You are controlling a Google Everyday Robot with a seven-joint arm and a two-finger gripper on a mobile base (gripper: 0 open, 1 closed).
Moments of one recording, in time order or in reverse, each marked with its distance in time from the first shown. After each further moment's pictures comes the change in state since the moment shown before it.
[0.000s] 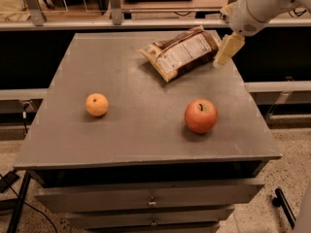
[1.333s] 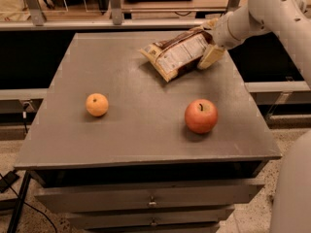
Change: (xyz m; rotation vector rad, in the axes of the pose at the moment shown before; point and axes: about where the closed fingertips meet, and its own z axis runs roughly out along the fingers) arm 0.002 -0.021 0.088 0.067 -0.114 -0.079
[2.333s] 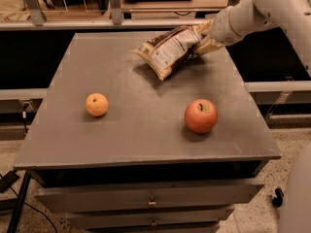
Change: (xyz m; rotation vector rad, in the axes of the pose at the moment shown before) arm -0.035 0.006 -0.018 -0.028 -0.099 -0.026
